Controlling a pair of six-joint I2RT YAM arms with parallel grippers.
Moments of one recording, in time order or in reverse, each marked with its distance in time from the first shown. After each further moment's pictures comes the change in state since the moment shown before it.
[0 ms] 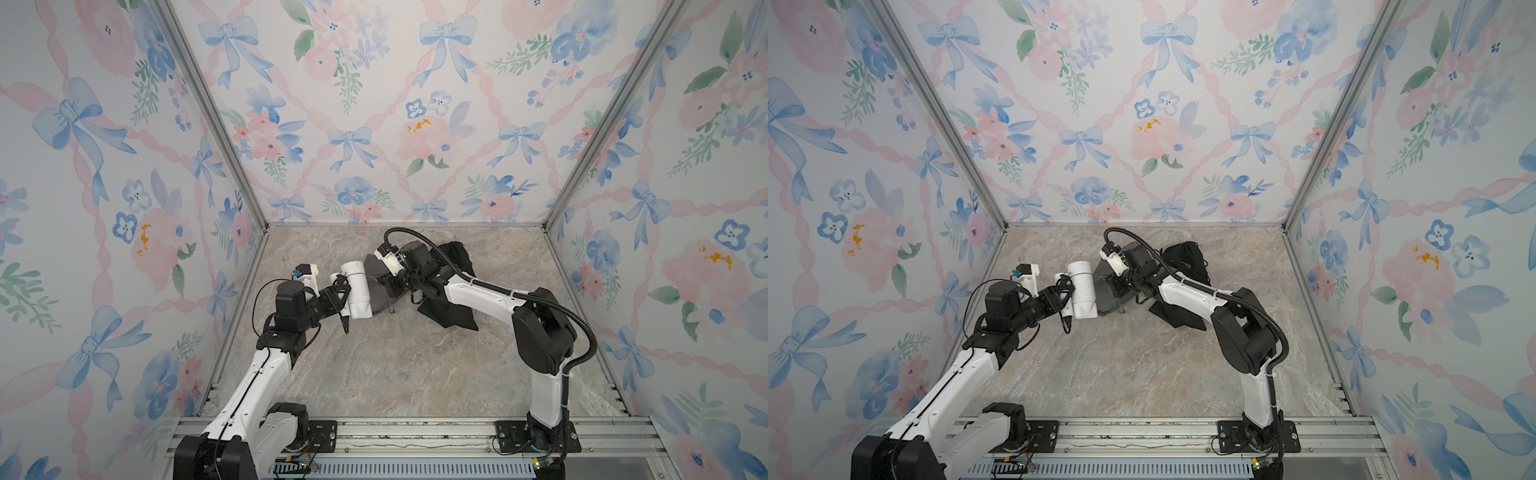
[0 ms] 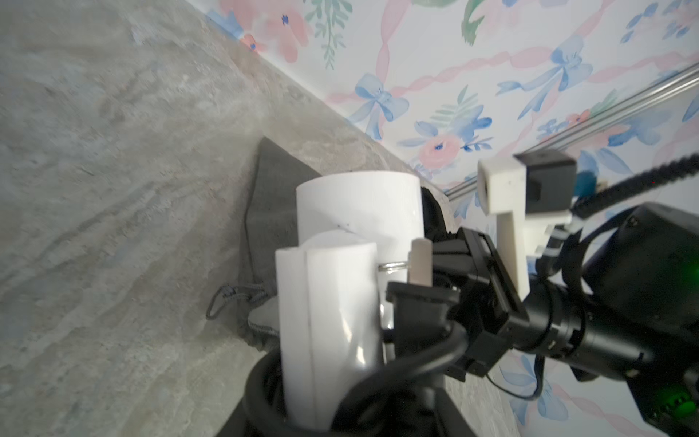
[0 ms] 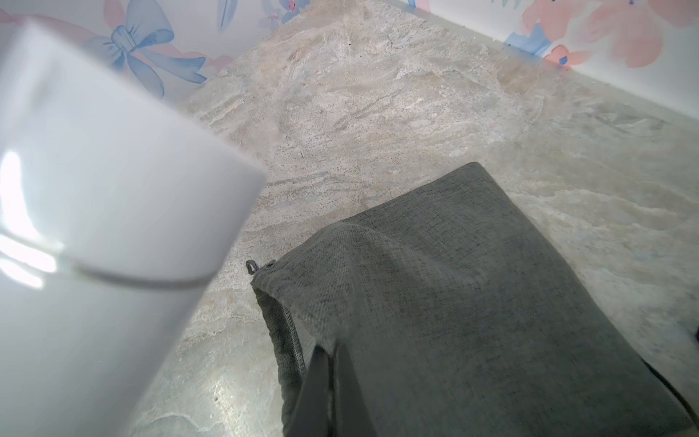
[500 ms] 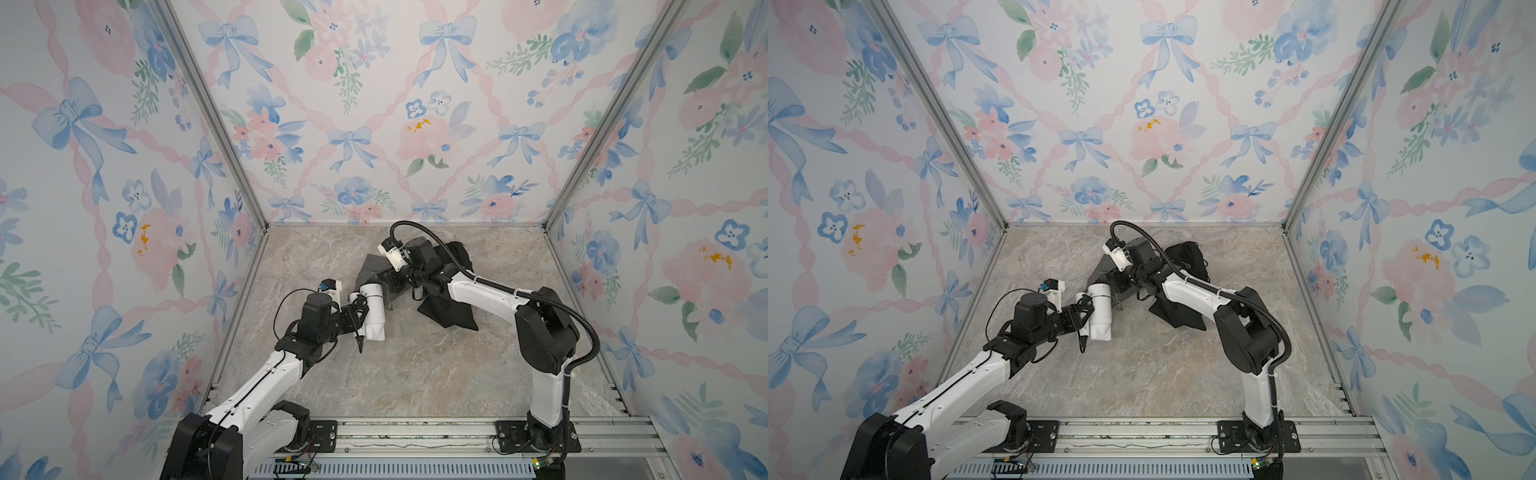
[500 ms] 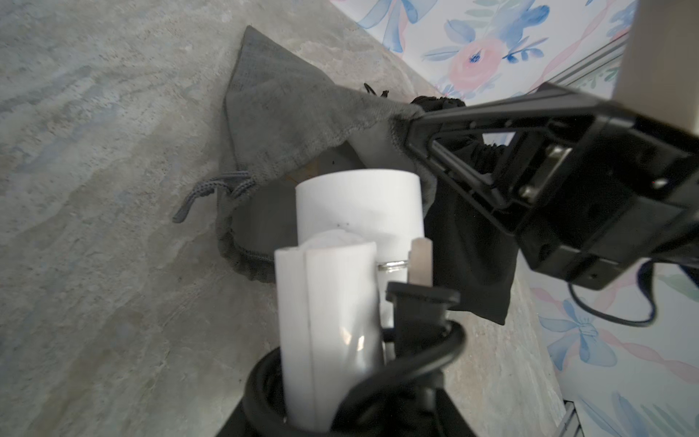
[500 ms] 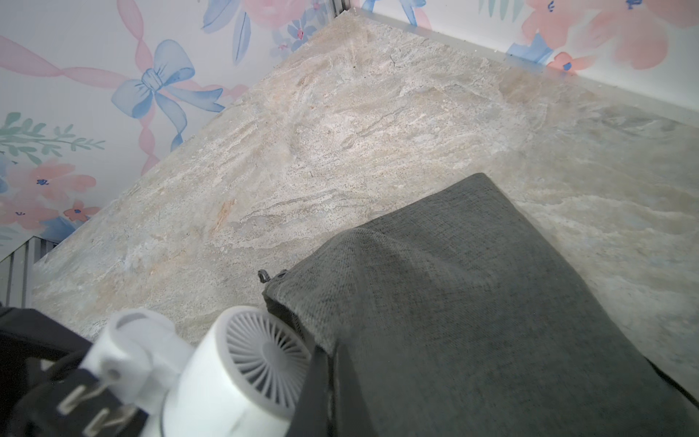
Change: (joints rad) left arm -0.227 0.064 -0.066 0.001 -0.182 0.027; right arm -0.019 -0.016 -0.014 0.038 -0.063 0.054
